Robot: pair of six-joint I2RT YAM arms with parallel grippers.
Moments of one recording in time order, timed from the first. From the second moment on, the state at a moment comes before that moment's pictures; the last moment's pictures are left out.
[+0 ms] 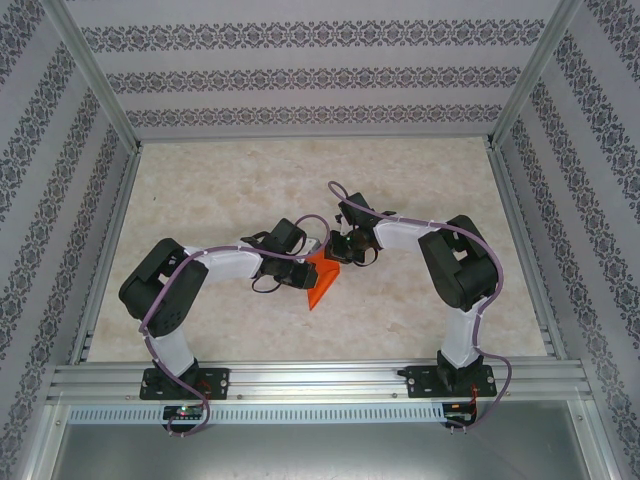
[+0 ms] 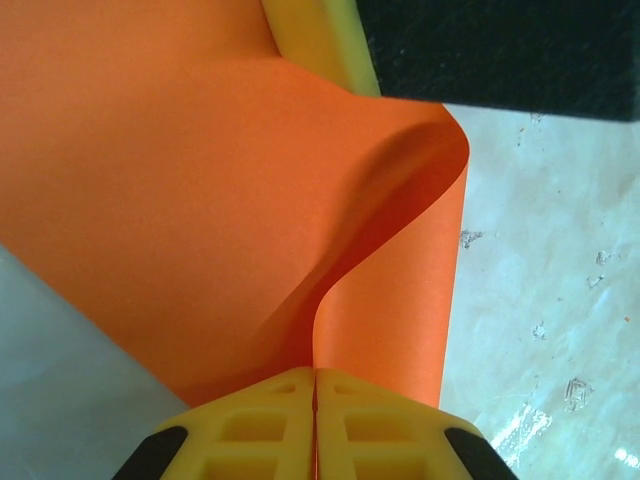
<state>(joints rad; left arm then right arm) -0.67 1.77 0.92 -0.24 0.42 -0.38 0.54 1.93 1.11 -0.34 -0.40 0.63</state>
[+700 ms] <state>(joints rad) -0.67 1.78 0.92 -0.25 0.41 -0.37 0.54 1.93 1.11 -0.34 -0.40 0.63</state>
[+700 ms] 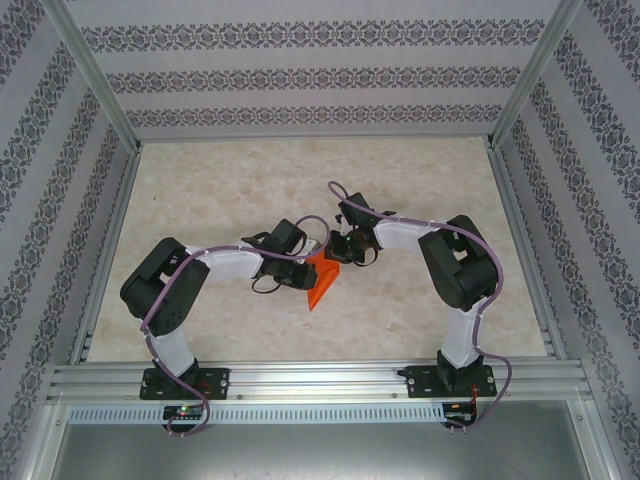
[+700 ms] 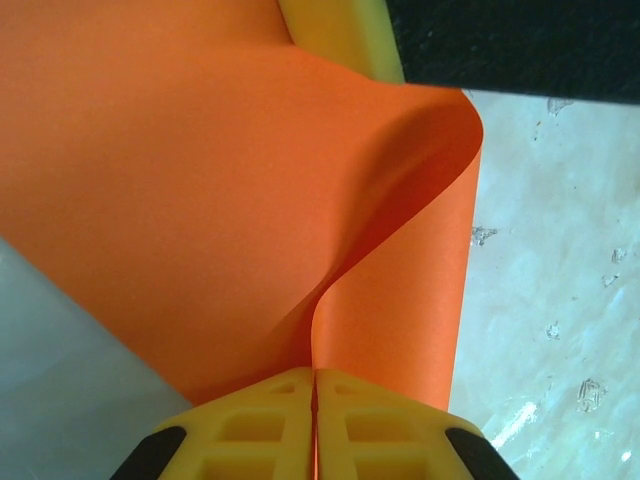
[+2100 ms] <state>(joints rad) -0.66 1.80 0.92 -0.23 0.44 -0.35 0.63 1.63 0.65 0.16 -0.50 0.97</state>
